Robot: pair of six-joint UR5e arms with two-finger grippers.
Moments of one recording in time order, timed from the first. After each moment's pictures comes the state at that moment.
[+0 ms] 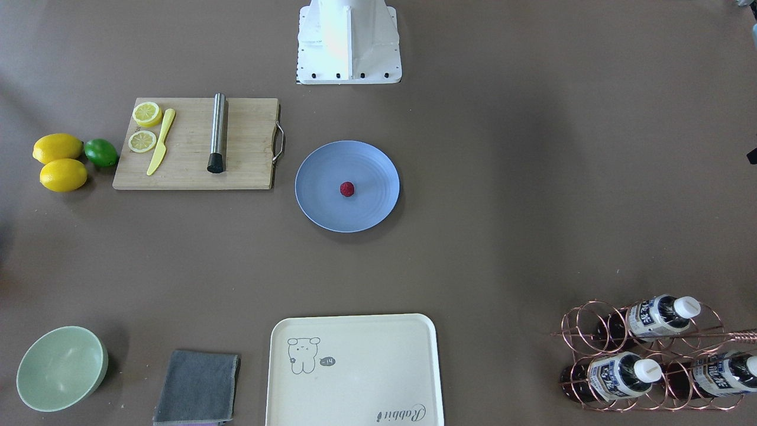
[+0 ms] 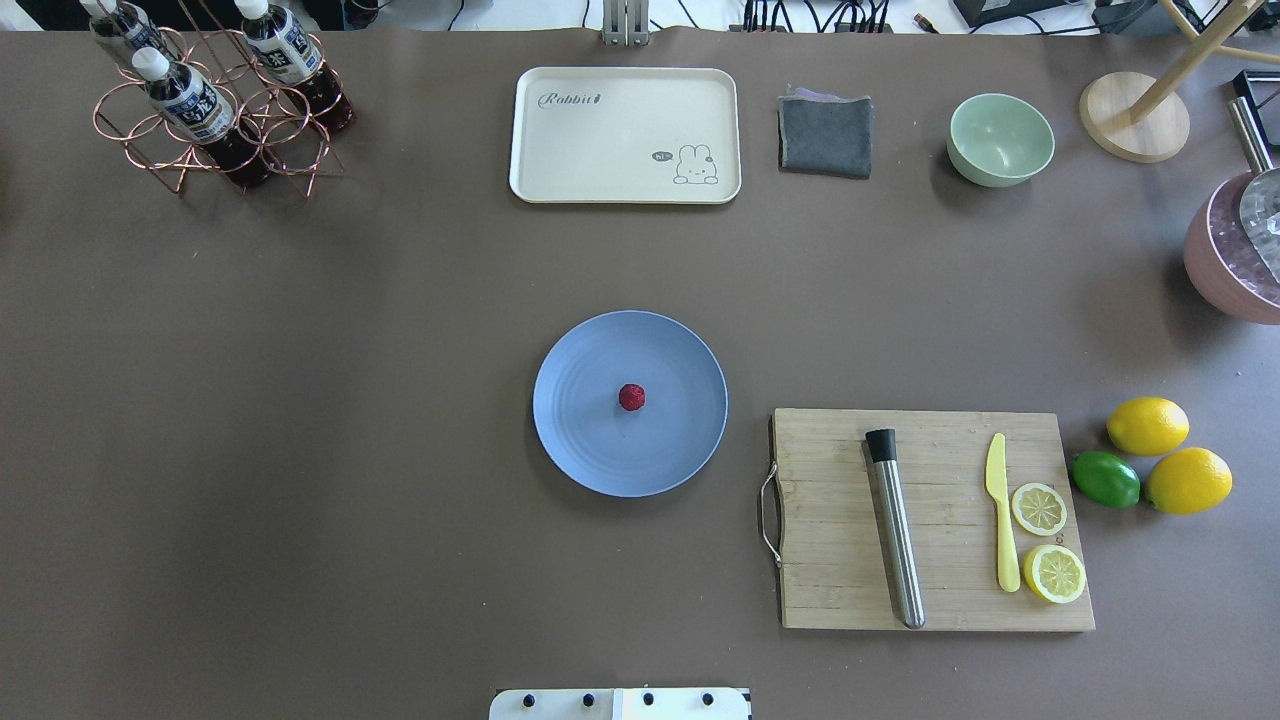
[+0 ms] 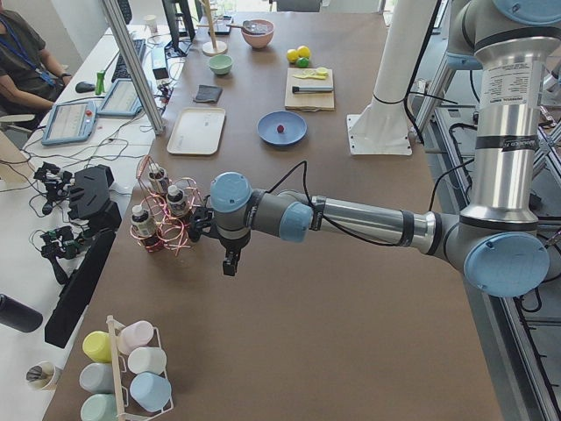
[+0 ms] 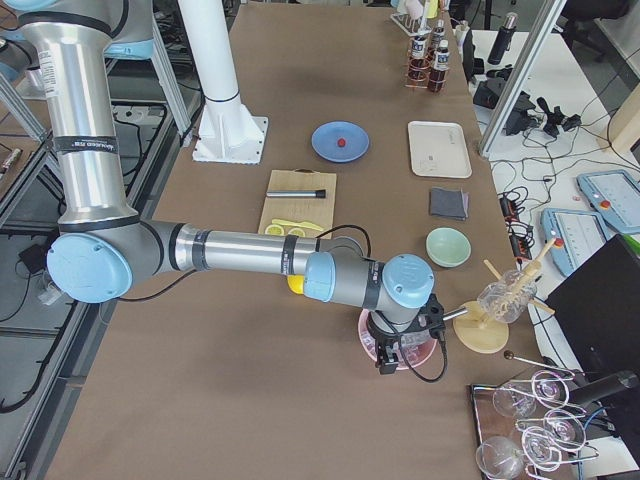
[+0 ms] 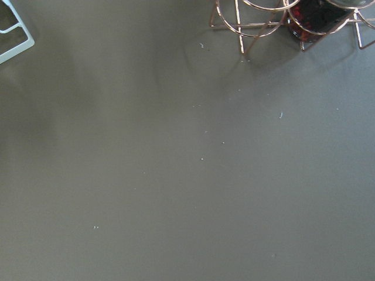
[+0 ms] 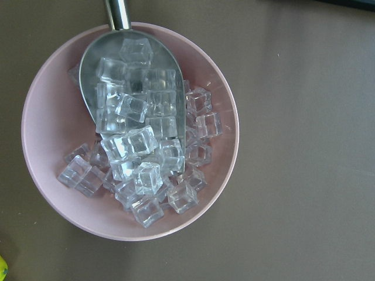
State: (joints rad) left arm -1.52 -1.56 -1.71 -1.66 -2.41 -0.07; right arm 1.64 -1.46 1.45 -1.66 2.34 -0.30
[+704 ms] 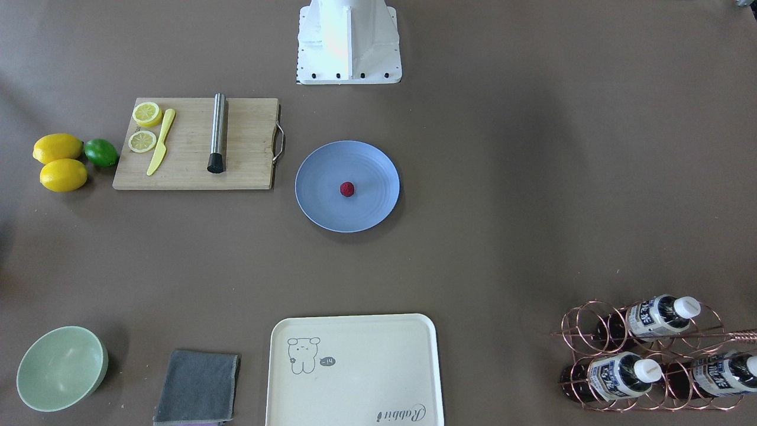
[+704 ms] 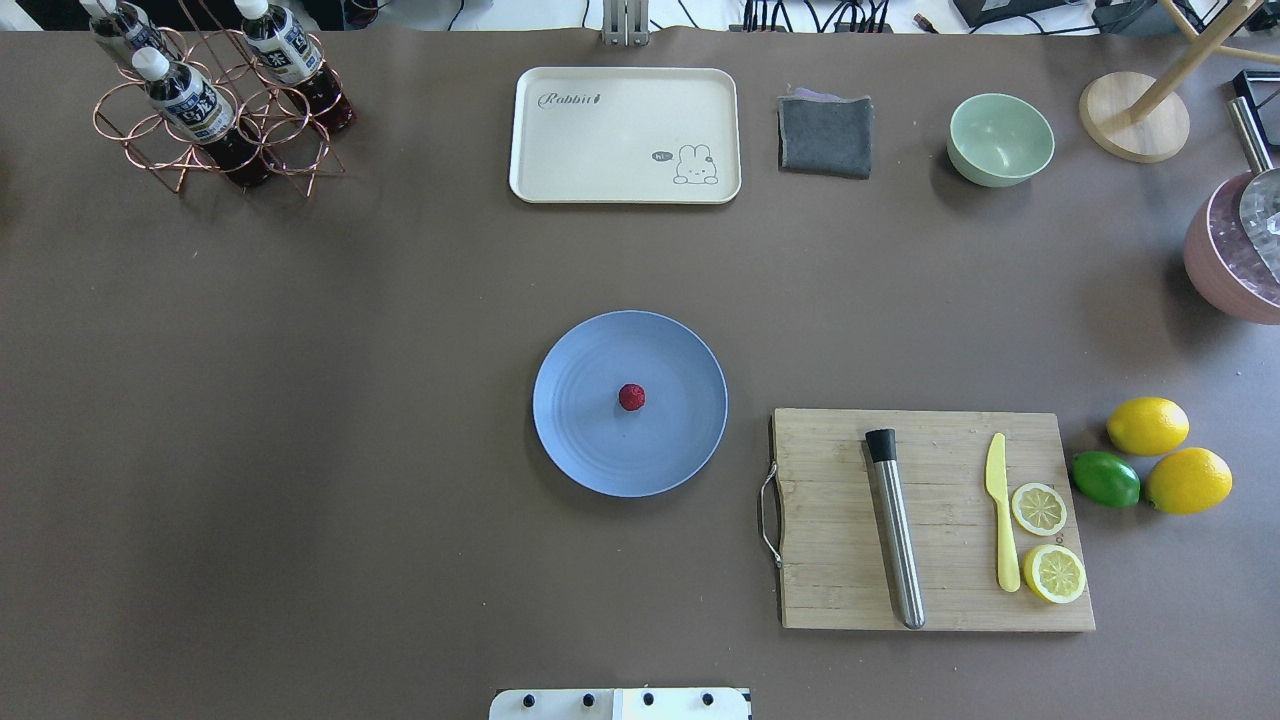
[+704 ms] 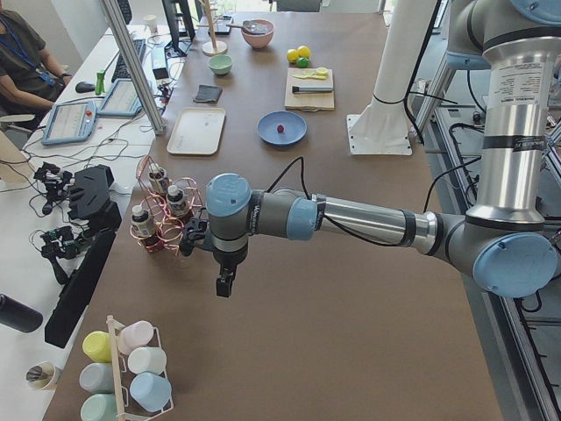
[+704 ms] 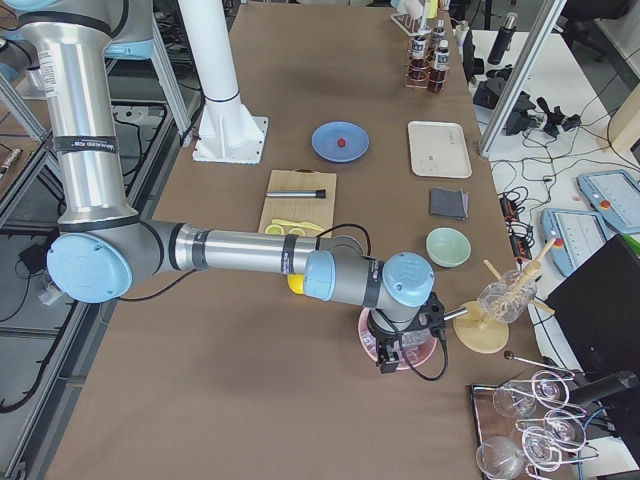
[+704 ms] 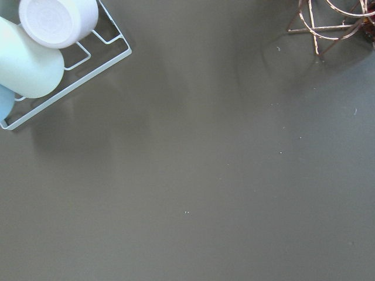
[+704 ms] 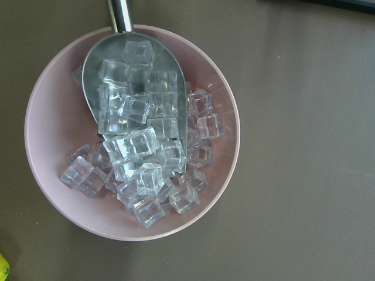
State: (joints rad) left arm -1.59 -1.57 -1.73 -1.55 -2.29 0.04; right arm 1.64 -1.46 1.45 -1.67 2.34 -0.30
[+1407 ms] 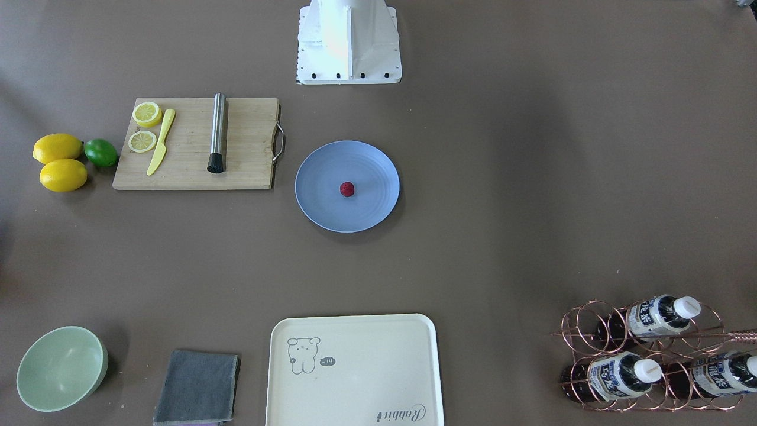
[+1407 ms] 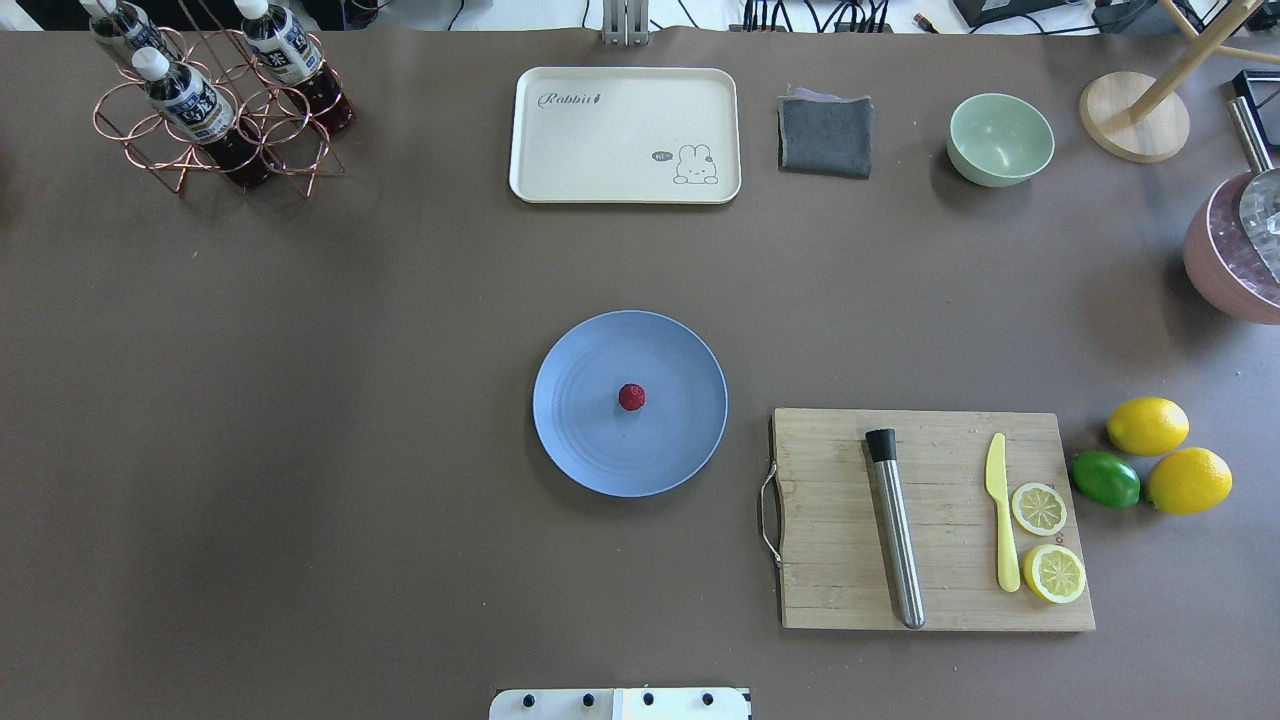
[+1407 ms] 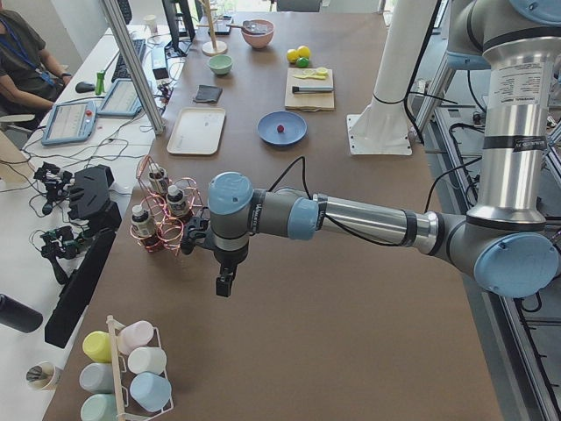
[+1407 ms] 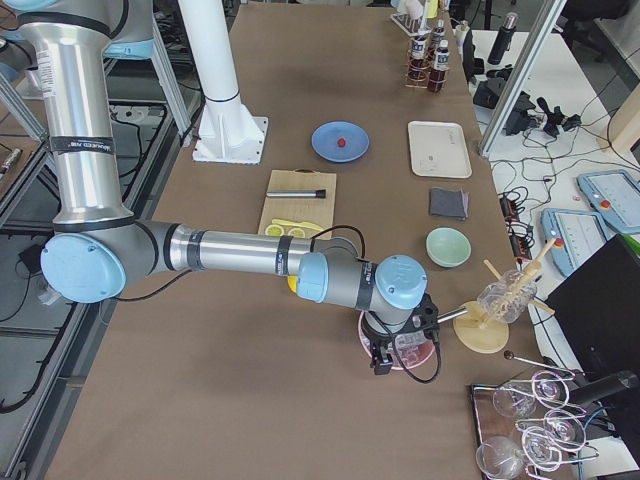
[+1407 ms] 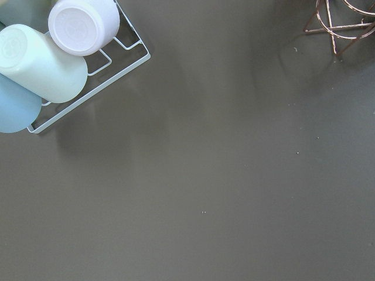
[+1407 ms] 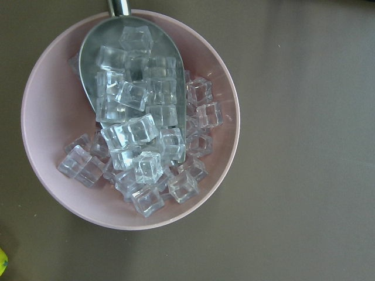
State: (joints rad) left arm -1.59 -1.56 -1.74 -1.57 -2.27 0.04; right arm 1.64 -1.48 1.47 -1.66 2.34 -0.30
